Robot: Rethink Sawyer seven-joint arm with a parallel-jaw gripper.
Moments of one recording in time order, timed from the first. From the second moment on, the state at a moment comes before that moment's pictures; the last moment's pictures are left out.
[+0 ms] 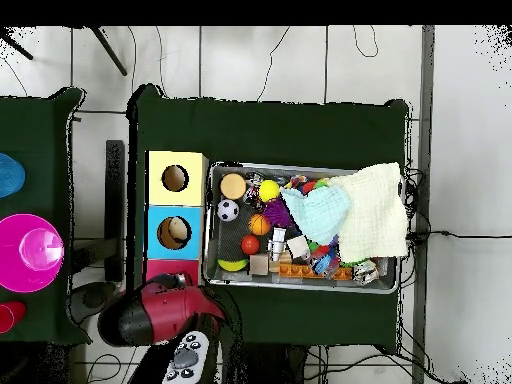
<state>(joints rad) 0.24 -0.62 -0.11 1.97 -0.01 0.15 1.58</state>
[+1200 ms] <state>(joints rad) 0.24 -0.61 -0.11 1.98 0.00 0.13 1.58</state>
